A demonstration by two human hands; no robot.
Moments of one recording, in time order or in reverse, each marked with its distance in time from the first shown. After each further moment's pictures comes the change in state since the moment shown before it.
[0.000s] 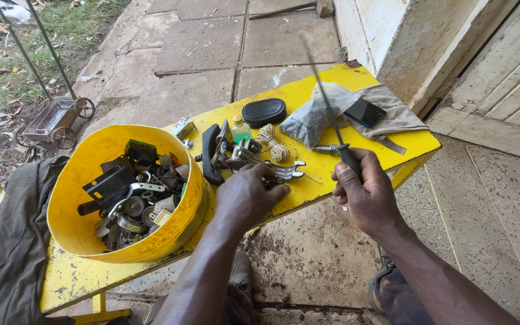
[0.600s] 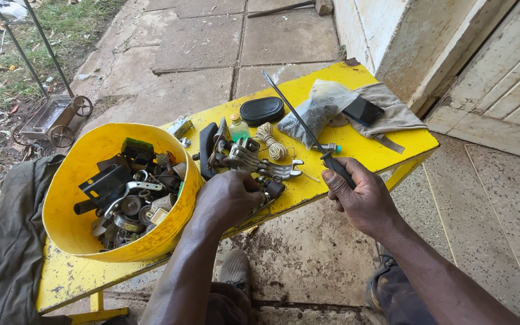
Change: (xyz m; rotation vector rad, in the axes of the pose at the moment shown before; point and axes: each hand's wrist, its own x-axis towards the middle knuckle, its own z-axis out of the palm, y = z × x) left_hand 0.015 -0.043 0.006 0.091 0.021 -0.074; right_hand 0.001 -0.001 -0.007 -0.101 -0.108 0.106
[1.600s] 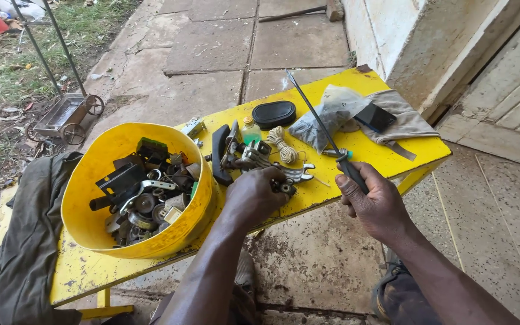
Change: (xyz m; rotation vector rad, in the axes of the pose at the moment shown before) left_hand 0.022 -0.001 0.032 0.028 0.016 0.155; right_hand 0.004 0.002 0.002 -0.038 0.007 0.020
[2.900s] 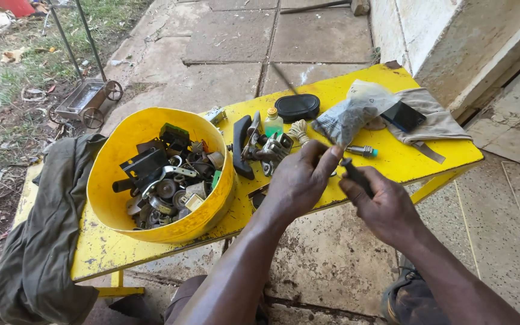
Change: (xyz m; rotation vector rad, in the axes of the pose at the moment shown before) left_hand -0.009 0.049 -0.015 -0.658 0.151 0.158; right_hand -0.013 -0.026 0.019 -0.242 -0.065 0.025
